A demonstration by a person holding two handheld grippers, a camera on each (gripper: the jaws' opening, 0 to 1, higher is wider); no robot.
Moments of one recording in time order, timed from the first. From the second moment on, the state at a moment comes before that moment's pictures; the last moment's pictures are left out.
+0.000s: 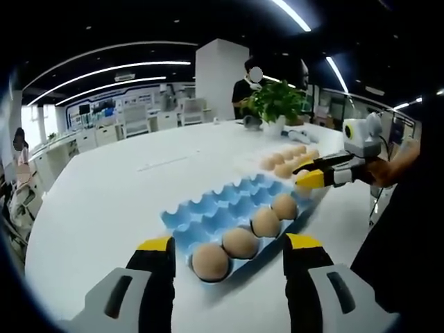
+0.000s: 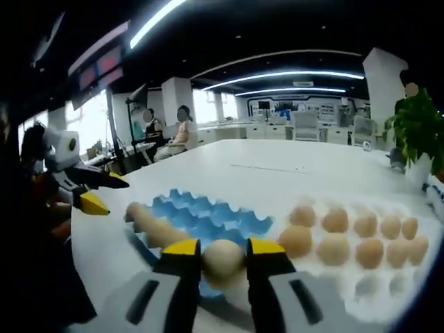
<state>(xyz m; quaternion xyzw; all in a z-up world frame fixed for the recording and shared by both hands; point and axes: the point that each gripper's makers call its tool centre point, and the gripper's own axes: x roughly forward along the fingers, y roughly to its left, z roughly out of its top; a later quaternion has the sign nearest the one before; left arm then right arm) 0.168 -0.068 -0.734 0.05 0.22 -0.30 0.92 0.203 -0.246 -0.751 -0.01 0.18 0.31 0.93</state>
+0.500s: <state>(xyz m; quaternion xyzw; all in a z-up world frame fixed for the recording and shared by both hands) 0.167 -0.067 -0.734 0.06 0.22 -0.30 0.92 0.194 -0.235 -0.779 -0.03 0.19 0.35 0.92</state>
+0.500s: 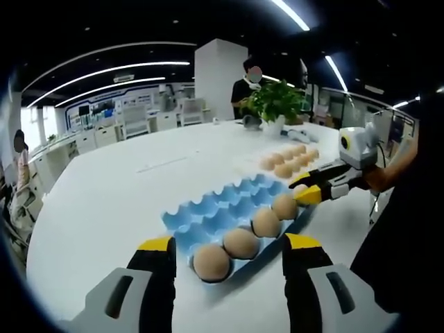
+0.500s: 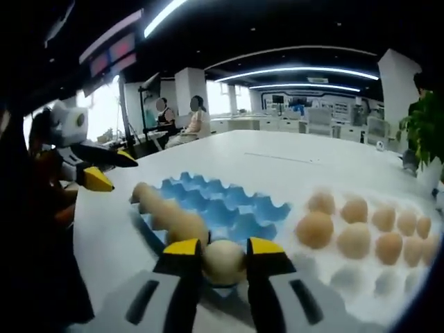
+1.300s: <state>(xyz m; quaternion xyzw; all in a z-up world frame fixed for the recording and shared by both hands) 0.169 -0.070 -0.731 0.05 0.22 -0.30 0.93 0.186 -0.242 -0.773 -0.05 0.17 0.36 0.91</state>
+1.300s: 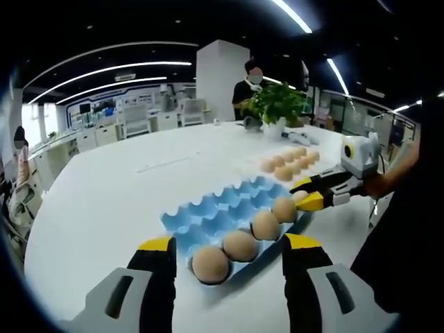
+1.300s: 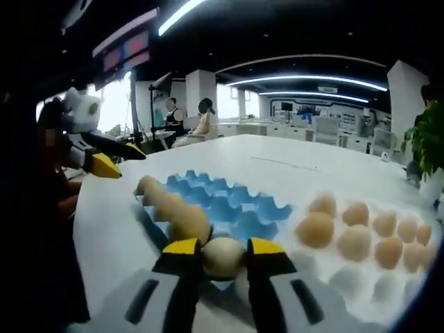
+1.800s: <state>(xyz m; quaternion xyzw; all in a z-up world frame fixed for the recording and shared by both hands) 0.171 -0.066 -0.731 0.05 0.22 -0.30 0.93 0.252 -0.307 -0.755 -0.07 0.16 0.22 0.96</state>
